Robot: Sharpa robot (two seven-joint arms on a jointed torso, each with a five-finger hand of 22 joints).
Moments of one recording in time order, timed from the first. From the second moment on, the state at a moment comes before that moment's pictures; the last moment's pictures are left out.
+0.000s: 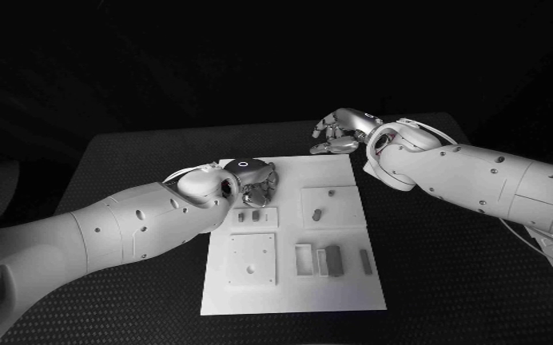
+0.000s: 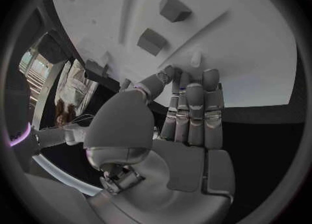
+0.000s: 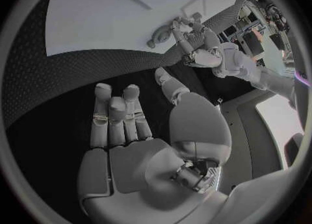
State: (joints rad) left arm 1.18 -0.50 -0.15 1.20 -1.63 -0.22 -0.04; left_hand 1.18 -0.10 0.63 -0.26 0.06 1.03 0.12 0.29 0.52 1.28 0.06 0.08 0.26 1.14 -0.05 1.31 0.50 0.03 1.25 -0.14 0.43 1.31; right arm 1.28 -0.70 -0.08 1.25 -1.29 -0.36 -0.03; right_hand 0.98 -0.17 0.50 -0.20 0.05 0.87 0.14 0.18 0.57 1.06 0.04 0.95 1.03 1.08 -0.06 1.50 0.79 0.25 1.03 0.01 0.94 1.31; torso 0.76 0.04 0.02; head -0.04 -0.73
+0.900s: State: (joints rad) left arm 1.18 -0.55 -0.12 1.29 -1.63 -0.22 -0.04; left_hand 1.19 -0.07 0.65 -0.28 0.05 1.06 0.10 0.31 0.53 1.33 0.04 0.09 0.26 1.17 -0.07 1.32 0.49 0.03 1.27 -0.16 0.44 1.31; right arm 1.28 -0.70 -0.08 1.24 -1.29 -0.36 -0.03; right_hand 0.98 -0.17 0.50 -0.20 0.05 0.87 0.14 0.18 0.57 1.06 0.04 0.96 1.03 1.08 -0.06 1.50 0.79 0.25 1.03 0.02 0.94 1.31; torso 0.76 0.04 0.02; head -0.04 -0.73
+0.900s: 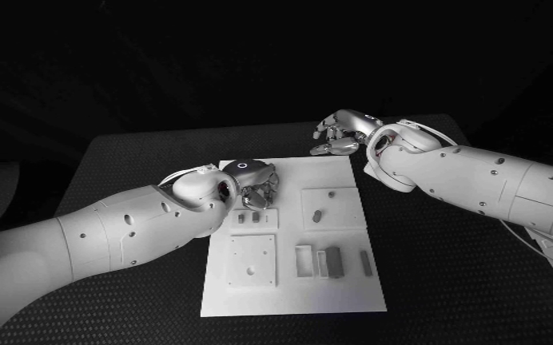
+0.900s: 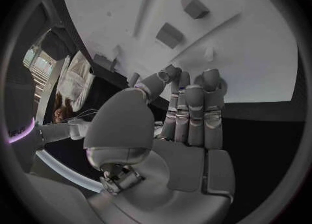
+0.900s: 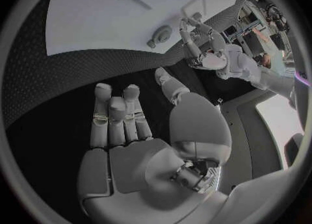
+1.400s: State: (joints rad) left arm 1.19 -0.63 -0.10 1.41 -1.60 -0.19 -0.05; left_hand 1.19 -0.07 0.64 -0.28 0.05 1.06 0.10 0.31 0.53 1.33 0.04 0.09 0.26 1.17 -0.07 1.32 0.49 0.02 1.27 -0.16 0.44 1.31; right arm 1.28 -0.70 -0.08 1.25 -1.29 -0.36 -0.03; right_hand 0.98 -0.17 0.50 -0.20 0.05 0.87 0.14 0.18 0.57 1.06 0.04 0.96 1.03 1.08 -0.06 1.50 0.79 0.25 1.03 0.02 0.94 1.31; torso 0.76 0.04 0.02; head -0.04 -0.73
